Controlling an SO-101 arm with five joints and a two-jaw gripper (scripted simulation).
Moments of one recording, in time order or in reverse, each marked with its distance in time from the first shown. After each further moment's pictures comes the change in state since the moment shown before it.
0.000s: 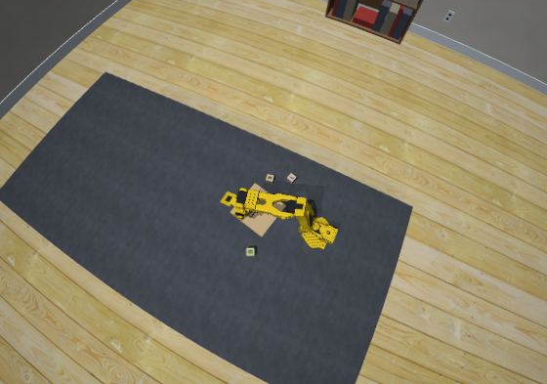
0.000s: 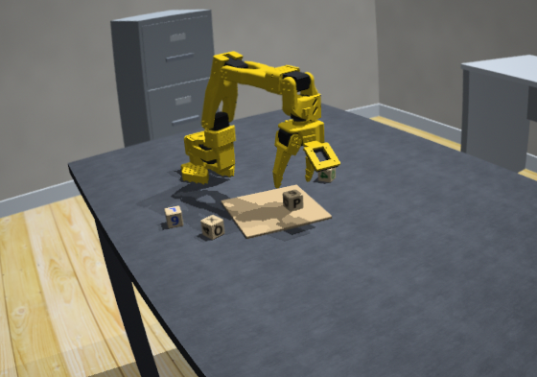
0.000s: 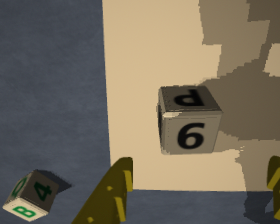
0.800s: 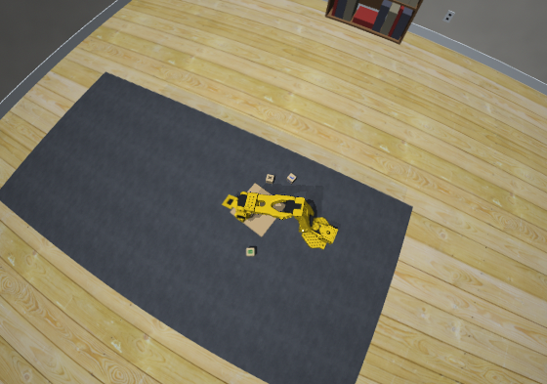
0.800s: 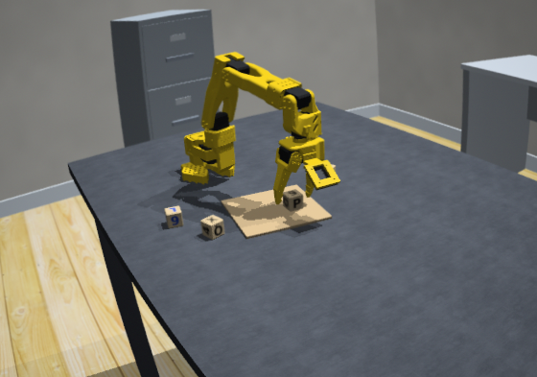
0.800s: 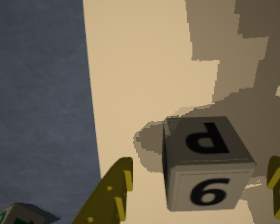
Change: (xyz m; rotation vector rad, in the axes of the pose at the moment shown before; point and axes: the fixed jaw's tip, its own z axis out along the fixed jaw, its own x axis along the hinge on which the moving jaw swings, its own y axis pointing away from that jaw) arm 0.001 0.000 0.028 0.000 0.001 0.000
